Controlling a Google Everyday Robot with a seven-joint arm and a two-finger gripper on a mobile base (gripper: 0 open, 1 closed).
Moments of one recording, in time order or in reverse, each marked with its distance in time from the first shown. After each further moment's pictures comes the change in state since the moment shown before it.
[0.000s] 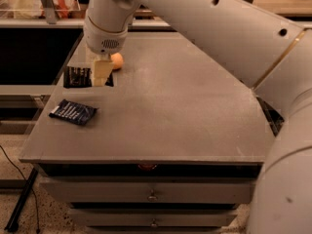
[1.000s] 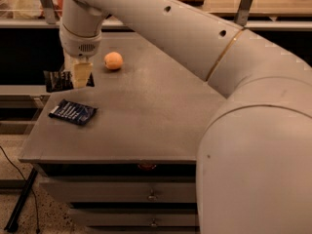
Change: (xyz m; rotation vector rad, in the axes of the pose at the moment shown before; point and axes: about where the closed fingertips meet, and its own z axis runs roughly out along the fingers) arm -0.038 -0.032 0.048 -0.023 -0.010 -0.128
